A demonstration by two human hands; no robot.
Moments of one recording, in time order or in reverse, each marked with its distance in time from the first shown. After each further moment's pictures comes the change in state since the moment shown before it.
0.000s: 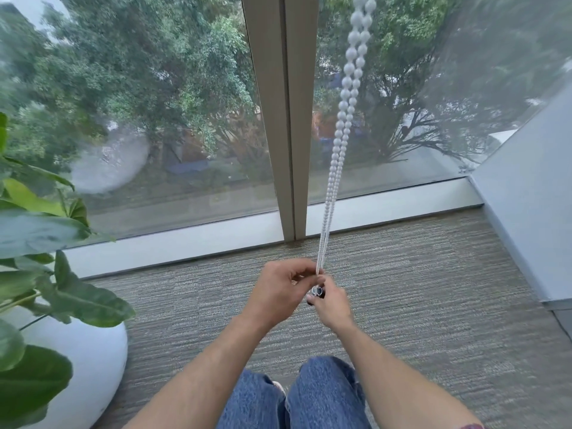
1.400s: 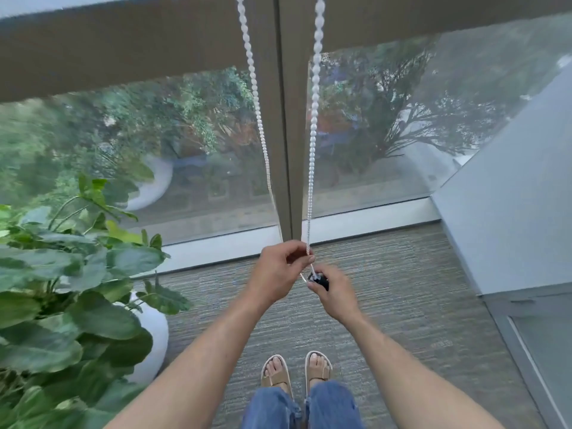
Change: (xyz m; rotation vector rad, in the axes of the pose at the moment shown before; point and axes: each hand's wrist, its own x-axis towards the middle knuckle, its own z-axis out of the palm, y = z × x) left_hand -0.013 0.226 -0.116 -0.023 0.072 -0.088; right_hand -0.179 -0.165 -0.193 0.009 0.058 -0.303
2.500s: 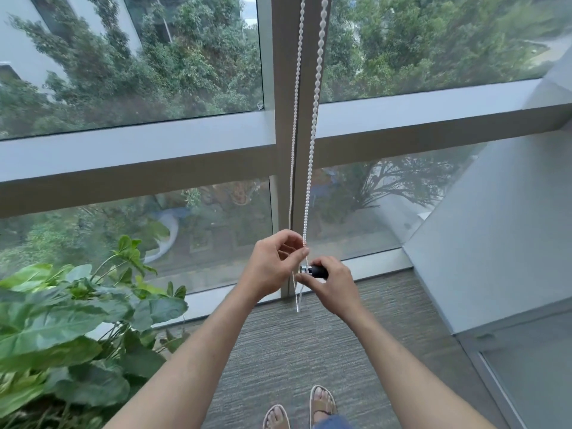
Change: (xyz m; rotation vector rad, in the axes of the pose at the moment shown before) left_hand -0.013 0.158 -0.132 -0.101 0.052 0.224; right_hand -0.050 -0.208 -0.116 0.070 0.294 -0.267
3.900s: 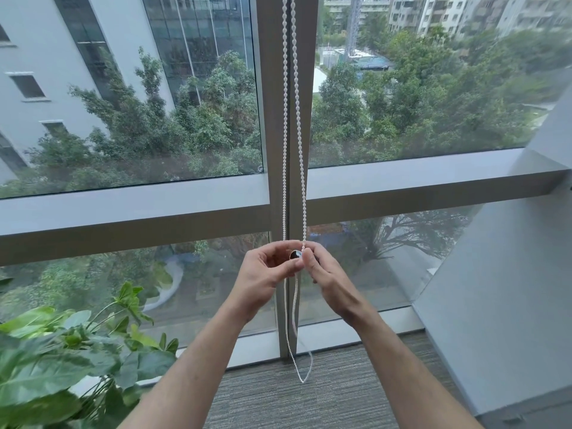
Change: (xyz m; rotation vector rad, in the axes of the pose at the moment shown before) left_hand 0.045 0.070 -0.008 -0.530 0.037 -0.001; right_hand 0.065 -0.086 -0.085 0.489 -0.253 -0.099
